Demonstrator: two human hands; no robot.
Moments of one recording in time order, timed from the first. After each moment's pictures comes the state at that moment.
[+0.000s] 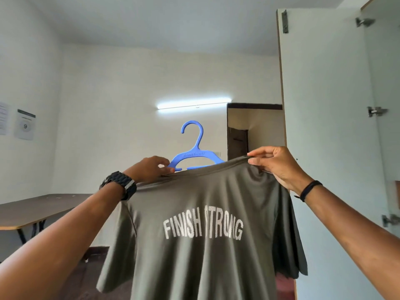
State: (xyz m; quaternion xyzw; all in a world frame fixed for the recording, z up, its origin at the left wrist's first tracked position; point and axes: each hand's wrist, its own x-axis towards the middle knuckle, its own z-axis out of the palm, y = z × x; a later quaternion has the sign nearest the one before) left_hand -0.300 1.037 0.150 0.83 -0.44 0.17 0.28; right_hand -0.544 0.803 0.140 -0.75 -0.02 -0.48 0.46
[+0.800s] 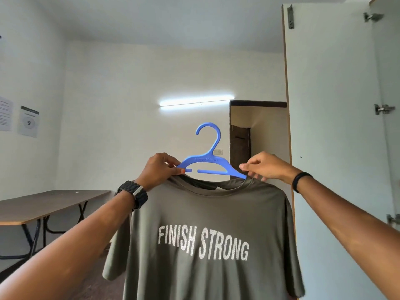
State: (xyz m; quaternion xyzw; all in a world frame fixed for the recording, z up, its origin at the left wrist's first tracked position) left_hand -0.313 1.023 0.126 0.70 -0.45 0.18 0.52; right_hand -0.521 0.810 0.149 -0.91 0.17 -0.31 0.20
